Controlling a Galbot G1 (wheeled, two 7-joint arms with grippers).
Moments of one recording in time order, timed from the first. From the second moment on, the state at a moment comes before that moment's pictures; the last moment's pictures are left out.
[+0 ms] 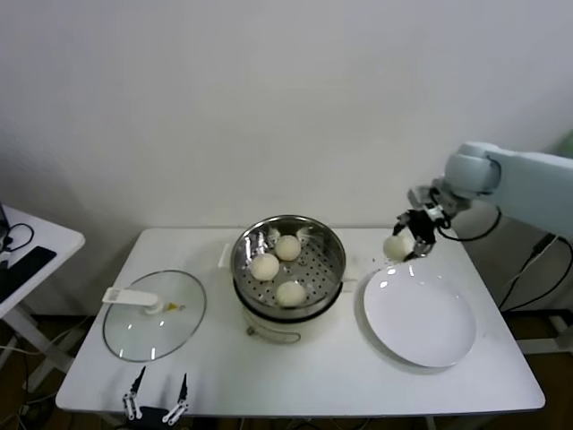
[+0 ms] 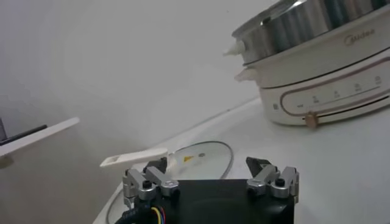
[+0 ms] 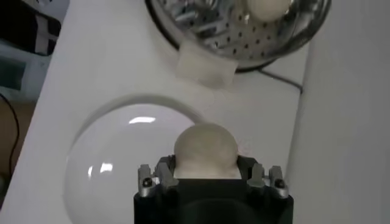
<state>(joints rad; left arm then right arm) 1.76 -1.61 -0.77 -1.75 0.35 -0.44 0.03 0.86 0.76 -1.65 1.37 0.48 -0.16 -1.02</state>
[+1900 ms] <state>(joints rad) 1.75 -1.61 -0.78 -1.72 0.36 -0.46 0.03 0.58 1.07 -1.46 1.26 0.49 -0.27 -0.90</state>
